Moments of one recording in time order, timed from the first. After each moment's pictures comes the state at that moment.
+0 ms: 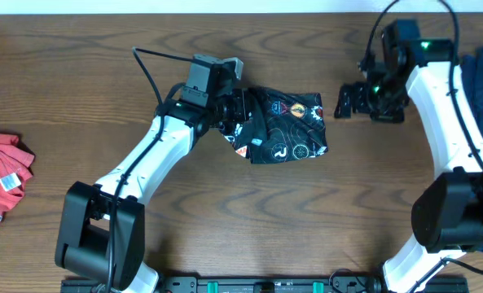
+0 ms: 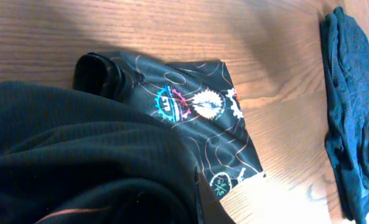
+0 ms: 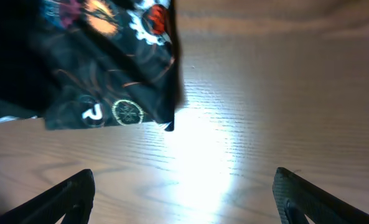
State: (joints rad) left arm -0.37 1.72 1.19 -0.29 0.44 -0.45; right arm 0.04 1.87 1.66 -1.29 -0.21 0.12
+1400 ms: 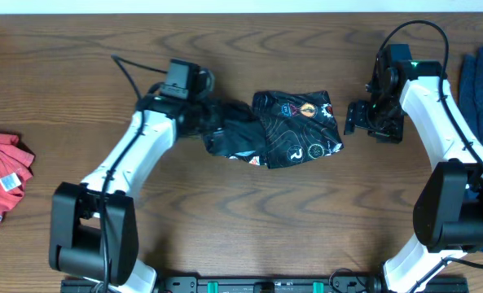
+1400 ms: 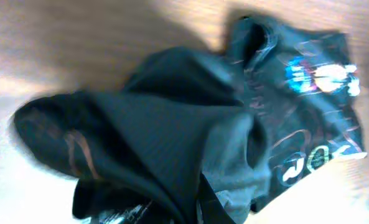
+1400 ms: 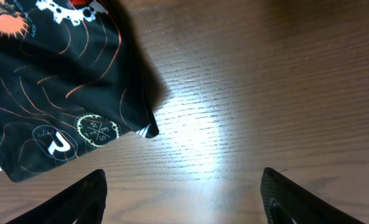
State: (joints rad) left arm -0.23 1.72 1.20 -0.61 0.33 -0.40; right arm 0.02 1.87 1.48 -1.17 -0.10 0.27
